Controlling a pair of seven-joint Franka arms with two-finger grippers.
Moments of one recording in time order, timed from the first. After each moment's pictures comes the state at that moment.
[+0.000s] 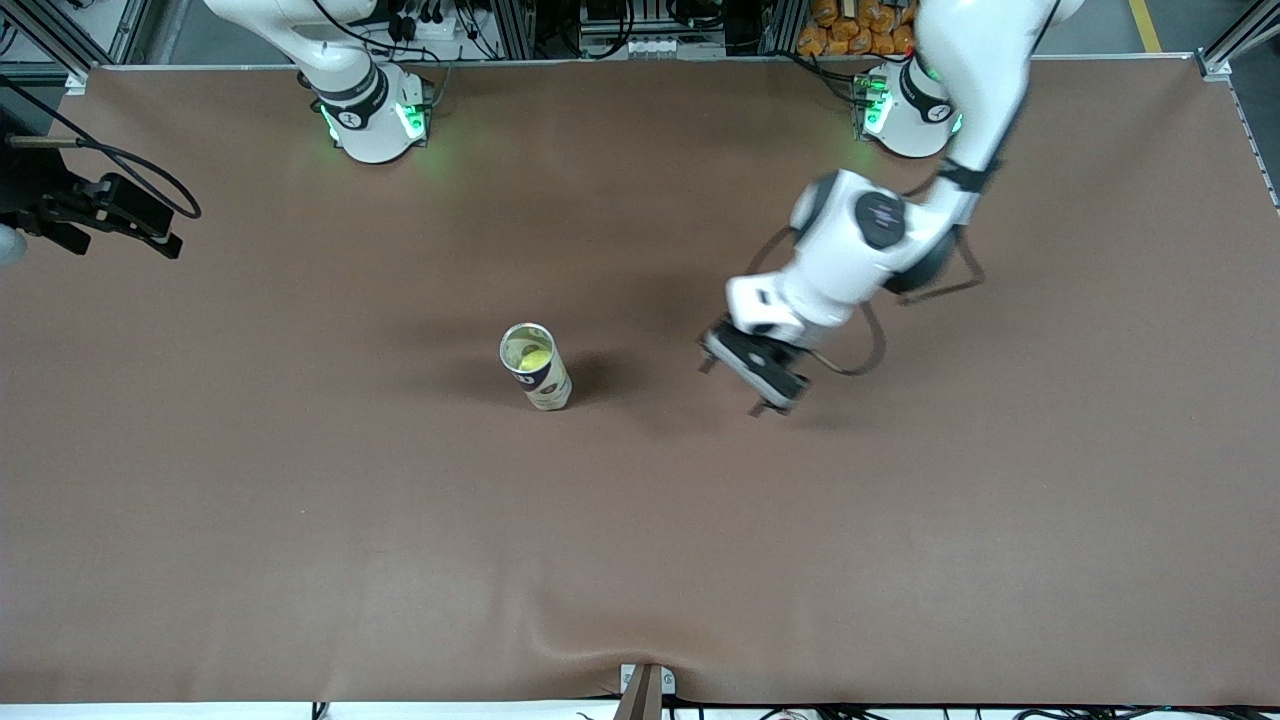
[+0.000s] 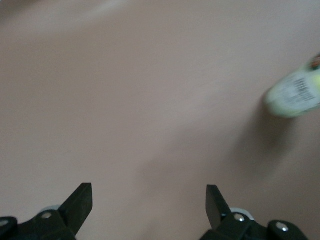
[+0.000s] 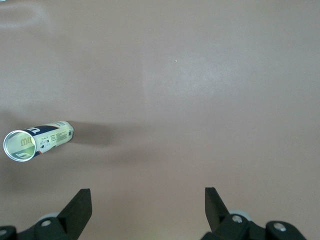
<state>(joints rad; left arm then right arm) -0.30 0.38 -0.22 -1.94 -0.20 2.64 0.35 0.01 0.01 0.05 -1.44 0.01 1.46 0.13</state>
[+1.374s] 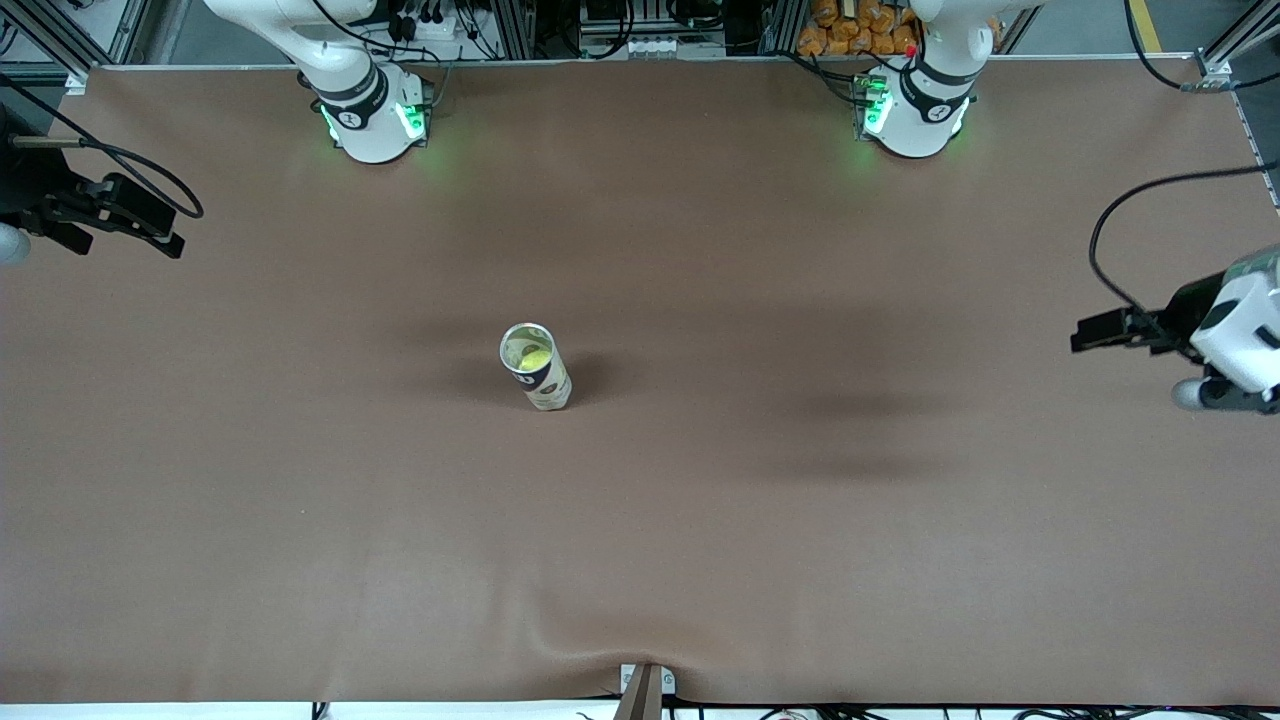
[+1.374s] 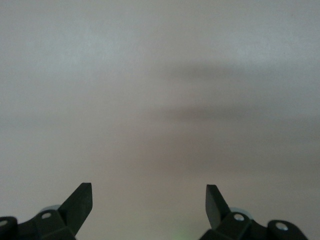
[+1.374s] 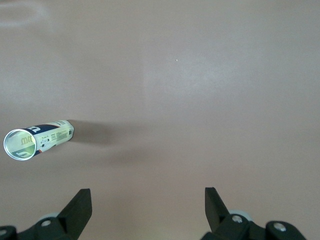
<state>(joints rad) 0.22 0.25 -0.24 -1.42 0.00 1.51 -0.03 0.01 0.01 0.06 -1.44 0.01 1.46 0.13</state>
